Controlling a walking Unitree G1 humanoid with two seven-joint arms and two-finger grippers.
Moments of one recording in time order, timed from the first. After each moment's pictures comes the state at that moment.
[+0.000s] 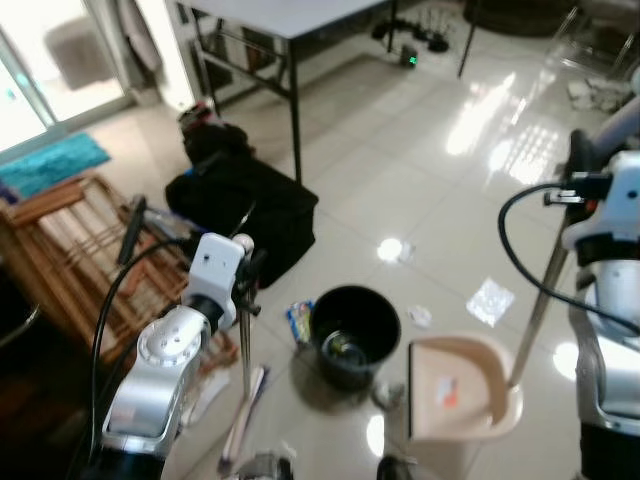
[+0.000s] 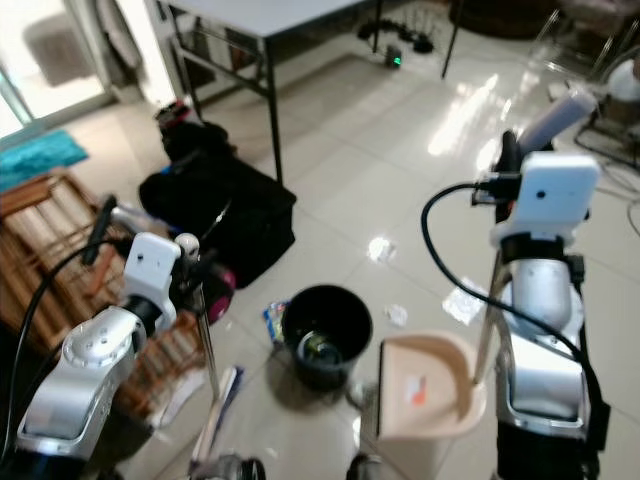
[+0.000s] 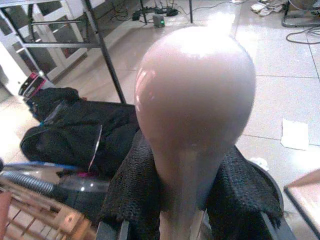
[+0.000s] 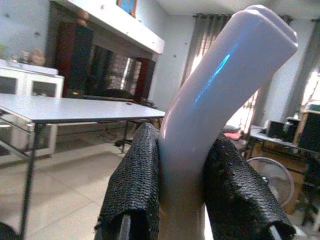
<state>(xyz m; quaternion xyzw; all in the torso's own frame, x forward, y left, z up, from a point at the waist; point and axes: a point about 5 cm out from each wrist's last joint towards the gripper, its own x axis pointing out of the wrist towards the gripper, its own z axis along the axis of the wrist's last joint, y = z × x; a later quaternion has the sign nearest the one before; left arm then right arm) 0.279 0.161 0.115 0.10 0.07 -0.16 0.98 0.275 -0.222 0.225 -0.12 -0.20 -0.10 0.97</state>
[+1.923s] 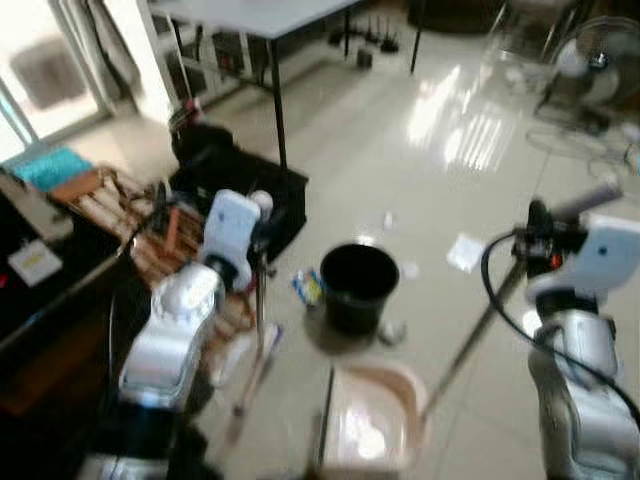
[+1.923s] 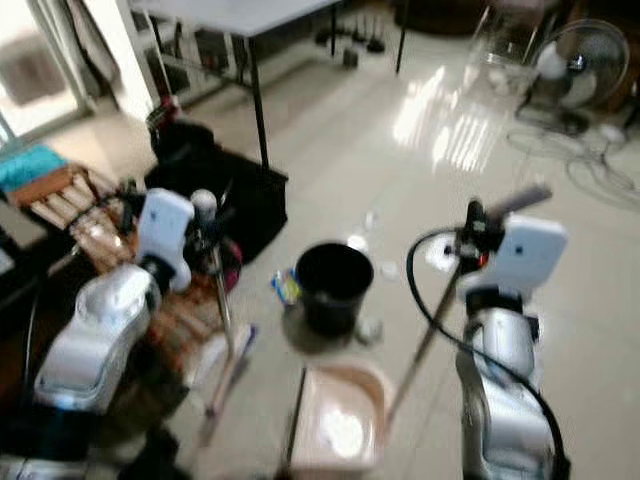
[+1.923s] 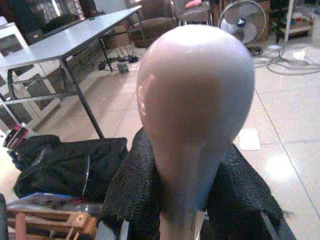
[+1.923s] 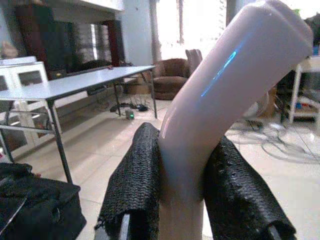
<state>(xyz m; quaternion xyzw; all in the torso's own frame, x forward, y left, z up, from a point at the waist) 0.309 0.139 0.152 0.11 0.00 -0.21 0.97 0.252 -0.207 0.172 0.01 -0.11 -0.12 0.99</state>
